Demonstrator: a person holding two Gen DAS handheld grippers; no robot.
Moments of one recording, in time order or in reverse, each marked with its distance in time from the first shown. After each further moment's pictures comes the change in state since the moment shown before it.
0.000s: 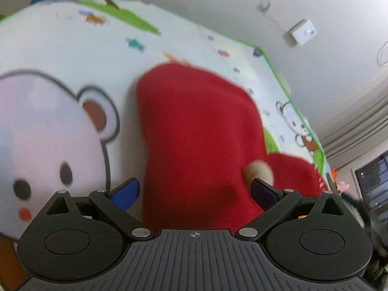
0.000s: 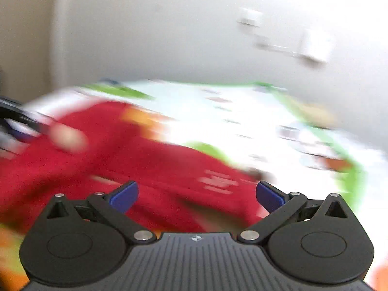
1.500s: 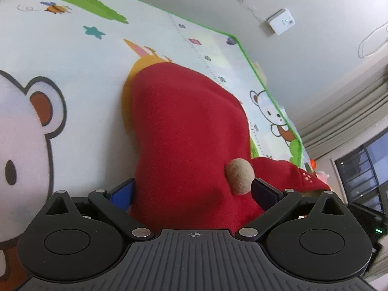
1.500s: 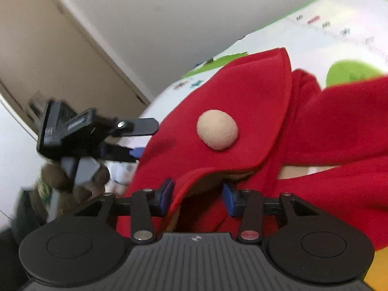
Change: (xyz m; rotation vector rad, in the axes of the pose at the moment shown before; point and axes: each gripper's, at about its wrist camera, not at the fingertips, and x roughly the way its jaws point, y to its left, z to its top) left arm 0.019 -0.031 0.005 0.040 0.033 -0.130; right arm 0.072 0.065 0.005 0.477 0.149 0.812
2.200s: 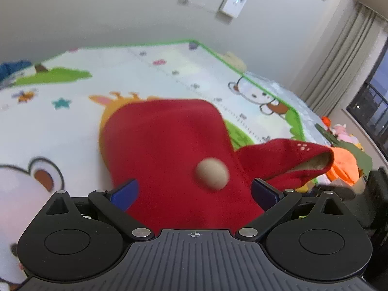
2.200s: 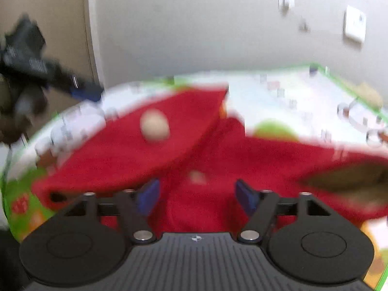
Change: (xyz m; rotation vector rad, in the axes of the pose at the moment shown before) left arm -0.026 -0.074 -0.004 0.403 -0.053 0.106; right arm -0.069 0.024 -0.041 -0.442 -0.145 -0.408
